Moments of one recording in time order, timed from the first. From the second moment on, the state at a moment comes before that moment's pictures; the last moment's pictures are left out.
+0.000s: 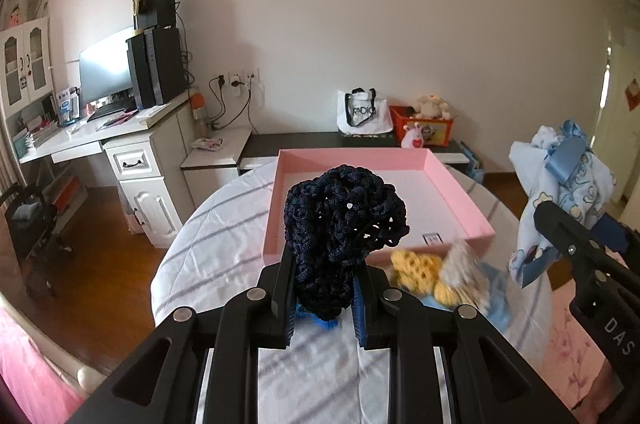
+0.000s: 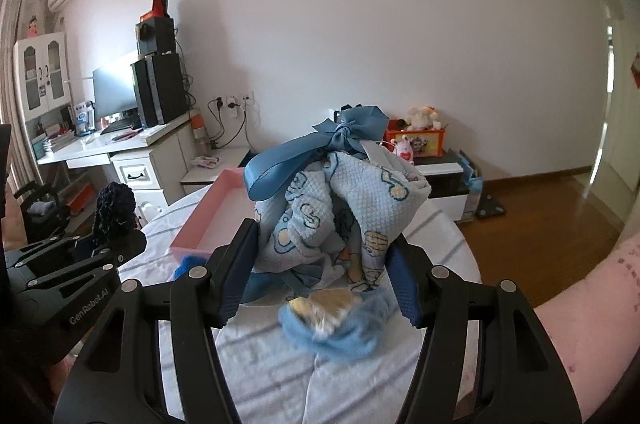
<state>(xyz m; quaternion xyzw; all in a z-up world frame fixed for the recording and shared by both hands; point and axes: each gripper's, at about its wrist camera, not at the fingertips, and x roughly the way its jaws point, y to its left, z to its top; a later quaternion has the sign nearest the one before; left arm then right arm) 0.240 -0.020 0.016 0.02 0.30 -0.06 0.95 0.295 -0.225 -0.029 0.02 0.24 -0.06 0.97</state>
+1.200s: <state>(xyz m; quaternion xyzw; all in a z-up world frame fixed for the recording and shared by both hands) 0.571 -0.040 -0.056 0.04 0.40 -0.07 0.91 0.419 -0.262 -0.089 0.04 0.31 -0.10 0.95</state>
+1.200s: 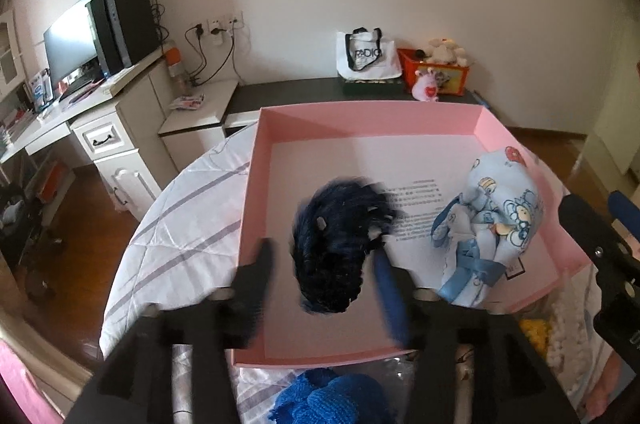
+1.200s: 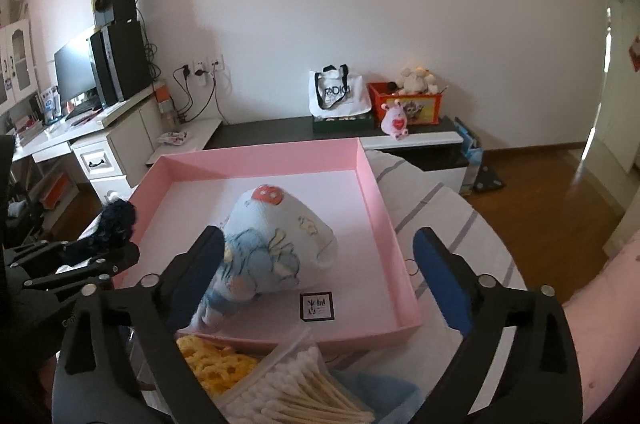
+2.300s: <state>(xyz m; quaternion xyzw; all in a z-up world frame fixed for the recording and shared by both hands) 0.477 -0.039 -0.049 0.04 0.39 -0.05 0.92 0.413 -0.269 -0.091 0.04 0.34 -0.10 0.93</state>
